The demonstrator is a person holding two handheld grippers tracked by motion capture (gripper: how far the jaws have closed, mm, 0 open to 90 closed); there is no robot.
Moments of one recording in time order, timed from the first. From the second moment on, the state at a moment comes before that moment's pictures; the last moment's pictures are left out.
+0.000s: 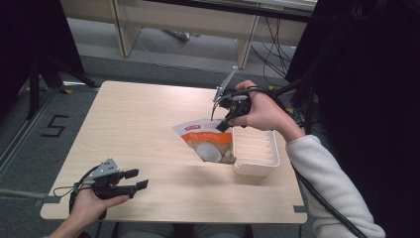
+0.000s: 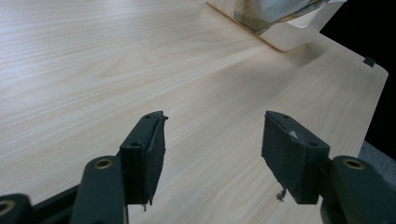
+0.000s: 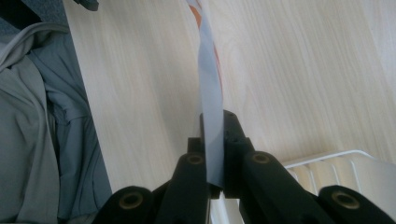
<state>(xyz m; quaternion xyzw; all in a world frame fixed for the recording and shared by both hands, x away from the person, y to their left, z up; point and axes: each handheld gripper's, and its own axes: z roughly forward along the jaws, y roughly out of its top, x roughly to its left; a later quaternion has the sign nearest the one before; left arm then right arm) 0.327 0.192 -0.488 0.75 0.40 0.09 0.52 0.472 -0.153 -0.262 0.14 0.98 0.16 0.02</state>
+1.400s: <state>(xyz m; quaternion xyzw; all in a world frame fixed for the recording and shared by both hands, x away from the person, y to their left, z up) 0.328 0.193 -0.489 0.75 0.40 0.09 0.52 0.476 -0.197 -0.245 0.18 0.97 0.15 0.03</state>
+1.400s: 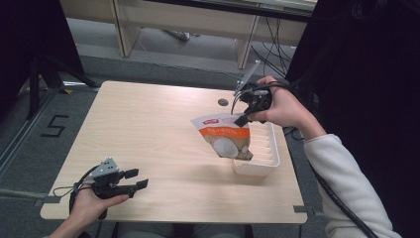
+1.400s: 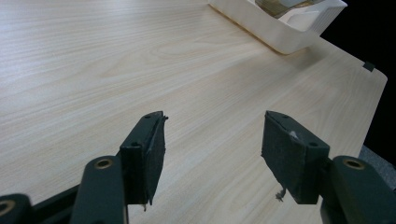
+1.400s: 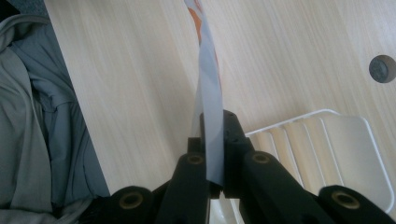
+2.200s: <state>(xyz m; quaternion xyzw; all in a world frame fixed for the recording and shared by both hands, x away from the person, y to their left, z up) 0.328 0.193 -0.489 0.75 0.40 0.09 0.52 0.476 -0.212 -0.245 0.18 0.97 0.14 0.03</state>
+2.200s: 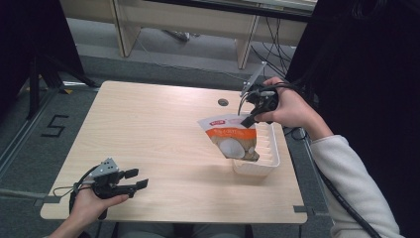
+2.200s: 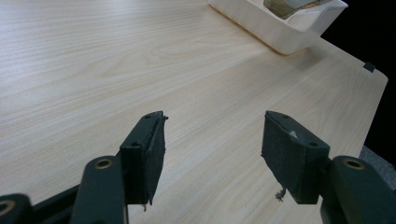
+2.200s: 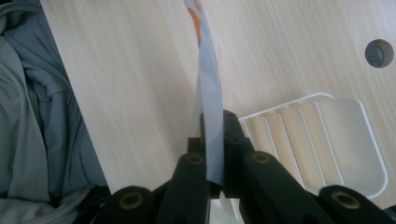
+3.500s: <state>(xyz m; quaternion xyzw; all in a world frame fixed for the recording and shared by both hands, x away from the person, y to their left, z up) 0.328 0.193 -0.488 0.74 0.40 0.09 0.52 0.473 -0.236 -0.236 0.18 0.98 0.12 0.04</state>
